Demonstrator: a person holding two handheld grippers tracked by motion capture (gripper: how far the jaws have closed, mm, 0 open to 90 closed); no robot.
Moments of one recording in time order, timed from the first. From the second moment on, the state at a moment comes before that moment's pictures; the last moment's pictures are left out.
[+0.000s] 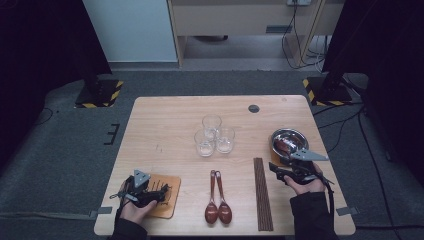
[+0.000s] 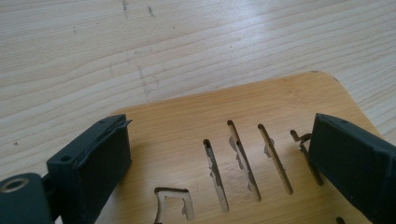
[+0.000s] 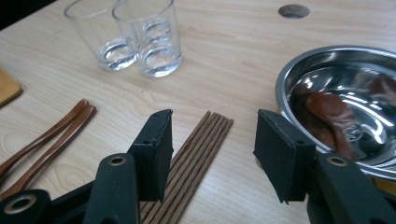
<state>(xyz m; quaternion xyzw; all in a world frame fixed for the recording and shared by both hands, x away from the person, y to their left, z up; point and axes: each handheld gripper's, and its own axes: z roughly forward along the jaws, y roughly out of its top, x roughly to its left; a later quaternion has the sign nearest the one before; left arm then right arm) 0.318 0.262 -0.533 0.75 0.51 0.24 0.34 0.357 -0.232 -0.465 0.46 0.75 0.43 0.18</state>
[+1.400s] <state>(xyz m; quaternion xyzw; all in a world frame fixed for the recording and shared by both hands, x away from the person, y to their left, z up) 0.318 0.262 -0.533 0.75 0.51 0.24 0.34 0.347 -0.222 -0.512 0.48 0.77 0.38 0.16</state>
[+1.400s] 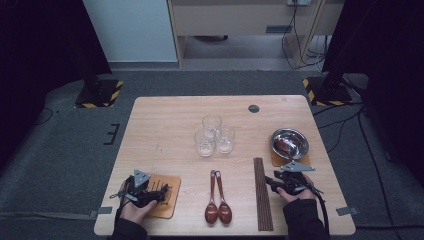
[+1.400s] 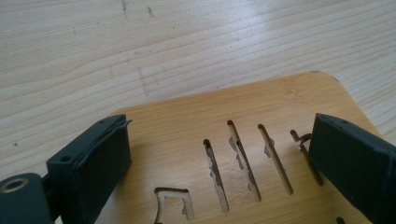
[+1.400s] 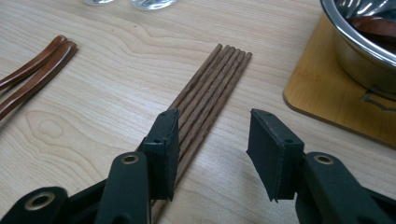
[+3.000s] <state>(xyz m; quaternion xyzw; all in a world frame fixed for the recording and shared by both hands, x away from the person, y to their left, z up) 0.318 0.263 -0.533 0.75 0.51 0.24 0.34 0.348 -0.217 -0.523 0.46 0.80 0.35 0.14</state>
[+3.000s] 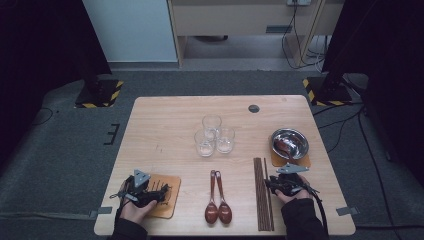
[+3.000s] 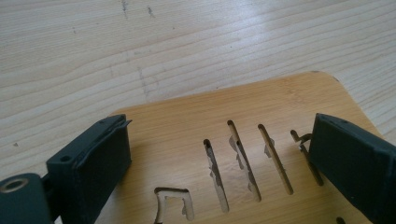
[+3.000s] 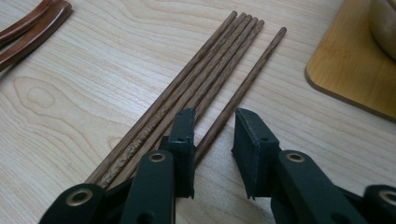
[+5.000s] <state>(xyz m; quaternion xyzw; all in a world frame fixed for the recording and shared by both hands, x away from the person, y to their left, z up) 0.319 0.263 -0.533 0.75 0.51 0.24 0.34 0.348 -0.245 -0.517 0.50 0.78 0.34 0.17</state>
